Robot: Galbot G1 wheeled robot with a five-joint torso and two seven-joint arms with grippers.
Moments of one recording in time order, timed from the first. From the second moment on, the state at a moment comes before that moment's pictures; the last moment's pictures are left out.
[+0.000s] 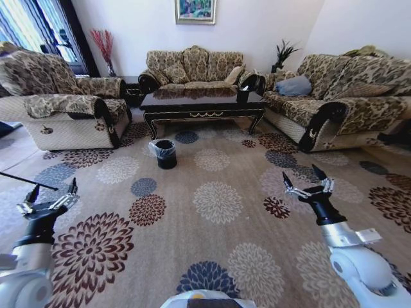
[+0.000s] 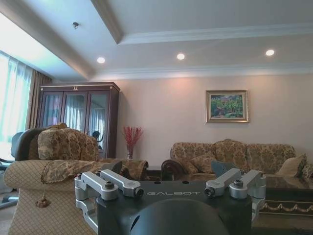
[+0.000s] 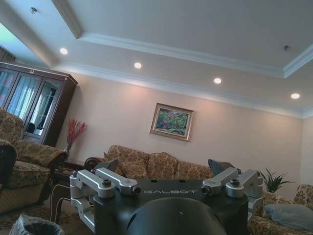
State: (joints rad) left arm 1.73 -1.29 -1.20 -2.29 -0.65 -0.07 0.05; right arm -1.72 0.93 0.95 2.18 0.55 0.32 -0.07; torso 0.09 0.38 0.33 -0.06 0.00
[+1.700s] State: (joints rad) left arm 1.78 -1.31 -1.25 -2.36 -0.63 0.01 0.09; right arm -1.77 0.91 1.03 2.27 0.55 0.21 0.01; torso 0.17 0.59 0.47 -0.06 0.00
